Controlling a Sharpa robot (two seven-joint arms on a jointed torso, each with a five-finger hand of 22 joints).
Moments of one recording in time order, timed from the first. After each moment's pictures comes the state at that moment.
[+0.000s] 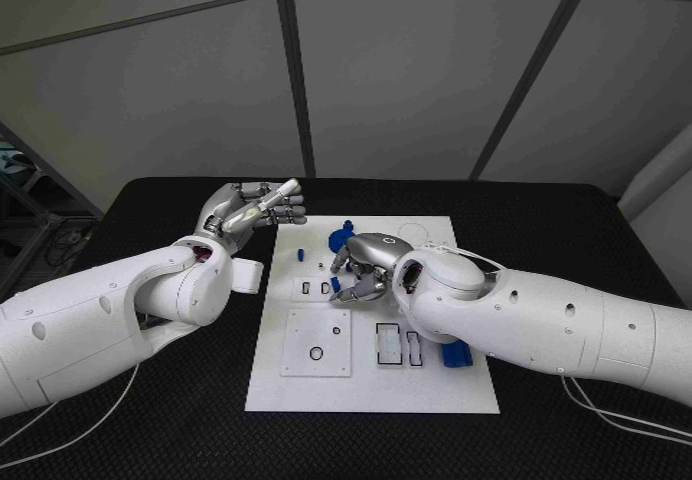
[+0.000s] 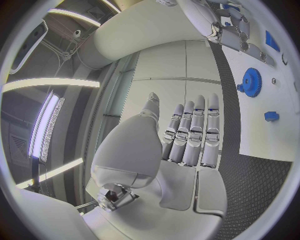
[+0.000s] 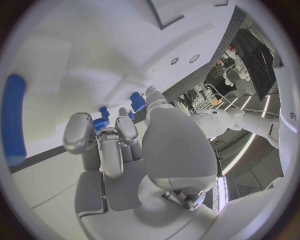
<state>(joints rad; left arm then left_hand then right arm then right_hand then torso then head) 1.12 -0.88 0.10 1.55 -0.10 -0.39 0.43 1.35 0.01 -0.08 0.09 0.08 1.01 0.21 0.07 0.07 1.10 0.16 0.07 0.07 1.14 0.11 0.13 0.13 0.18 0.92 0.22 0.42 0.16 1.15 -0.55 0.00 1.50 -1.58 -0.25 -0.33 1.34 -0.16 0.00 0.26 0.18 0.90 0.17 0.09 0.07 1.31 0.08 1.25 1.21 1.47 0.00 1.56 1.31 0.09 1.31 0.11 1.34 1.13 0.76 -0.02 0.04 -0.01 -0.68</state>
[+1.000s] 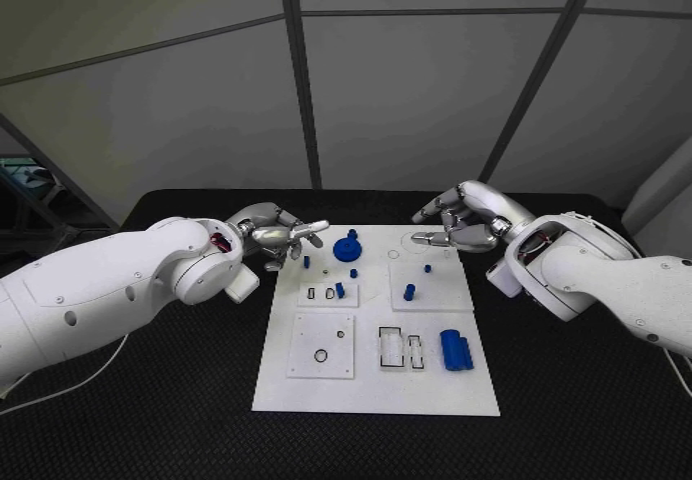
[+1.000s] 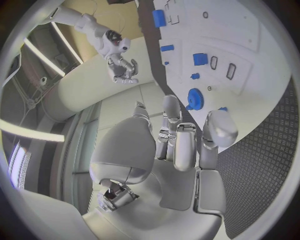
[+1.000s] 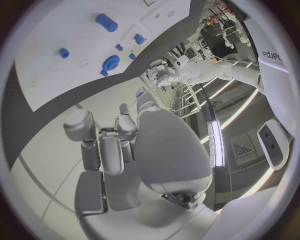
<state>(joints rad) 1.19 -0.85 0.09 1.47 -0.60 -0.11 -0.16 1.18 0.03 -0.22 0.28 0.08 1.12 0.08 0.26 0.19 1.33 0.00 0.76 0.67 1.47 -0.06 1.45 1.31 0.08 1.31 0.05 1.28 1.00 1.22 -0.92 0.05 1.63 -1.13 -0.42 -0.01 1.46 -0.10 -0.03 0.25 0.27 1.00 0.14 0.14 0.08 1.28 0.06 1.20 1.14 1.46 -0.01 1.50 1.31 0.09 1.25 0.10 1.26 1.02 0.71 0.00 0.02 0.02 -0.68</state>
